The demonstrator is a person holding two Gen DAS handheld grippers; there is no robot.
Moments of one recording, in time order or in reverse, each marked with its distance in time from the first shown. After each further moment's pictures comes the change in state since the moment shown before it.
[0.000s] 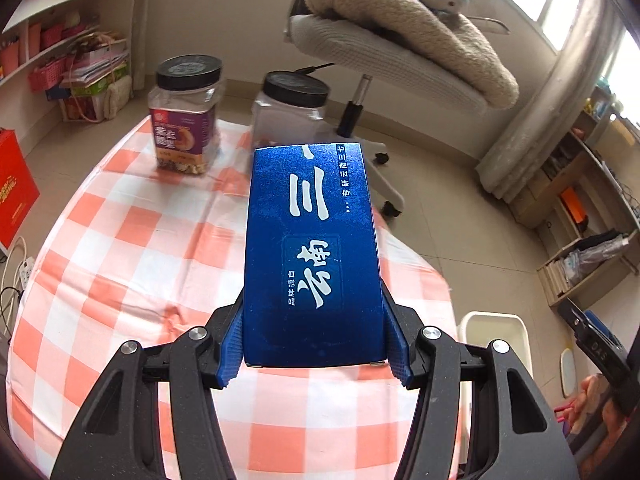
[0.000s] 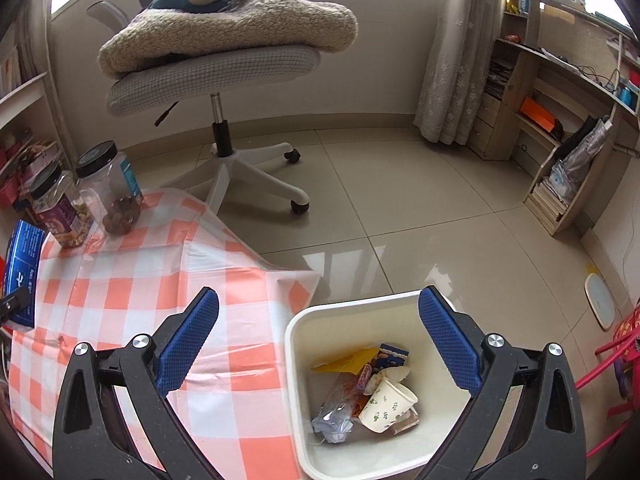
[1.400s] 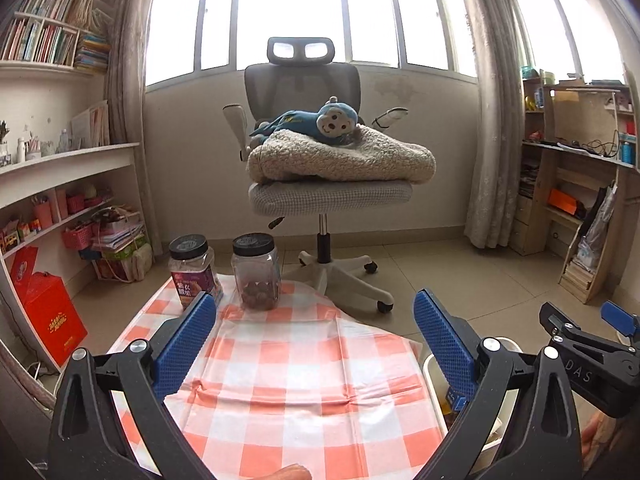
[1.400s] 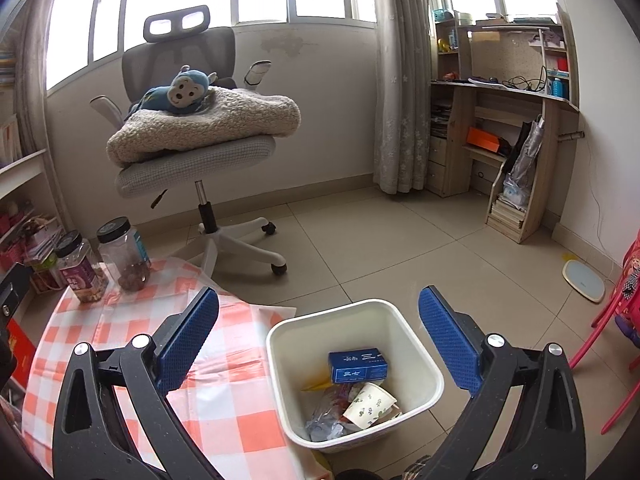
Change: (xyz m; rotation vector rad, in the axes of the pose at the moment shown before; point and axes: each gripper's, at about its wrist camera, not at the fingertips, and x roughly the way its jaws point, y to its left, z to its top) left arm -0.125 -0.125 -0.079 0.289 -0.524 0.159; right arm -0.122 -0.035 -0.070 0.126 -0.293 -0.027
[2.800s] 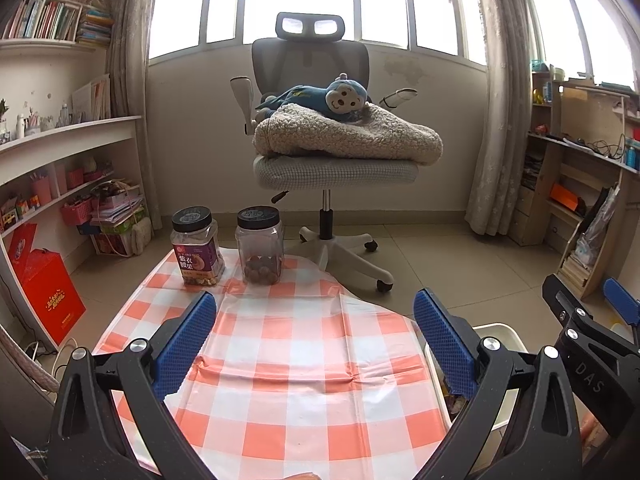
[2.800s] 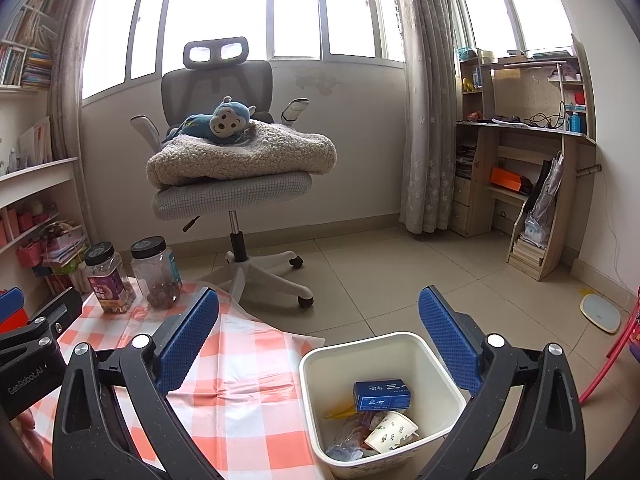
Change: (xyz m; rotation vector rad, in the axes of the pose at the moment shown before) left arm -0.007 0.016 -0.004 -0.032 0.076 -0.014; right arm -0.031 0.026 -0.002 -0.046 -0.143 0.077
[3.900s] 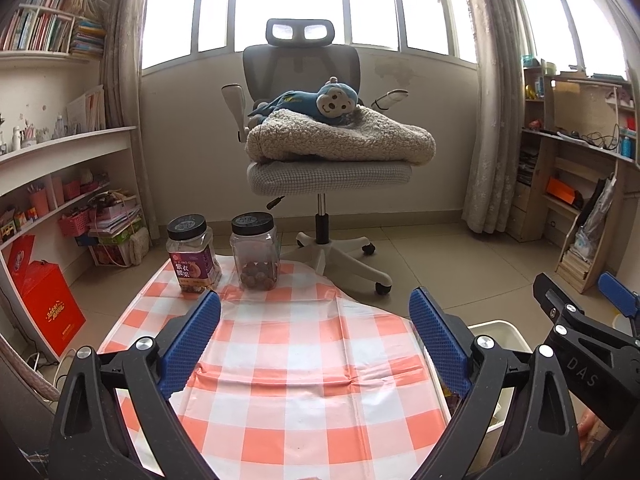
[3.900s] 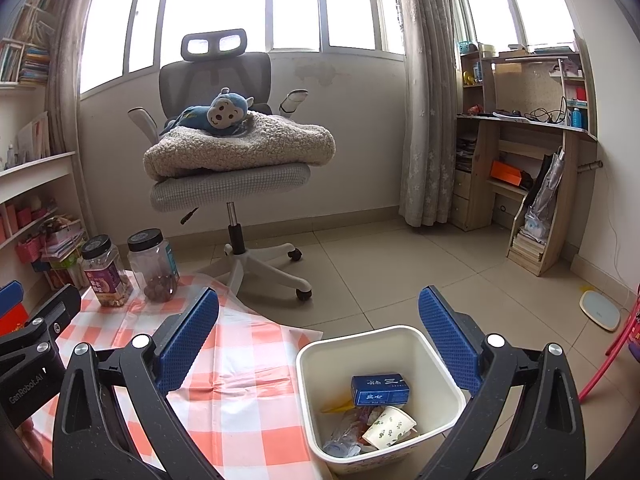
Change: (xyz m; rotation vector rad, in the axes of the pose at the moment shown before) left arm 0.002 -0.009 -0.004 0.038 -0.026 -0.003; right arm 0.009 0.000 -0.005 0.000 0.023 -0.002
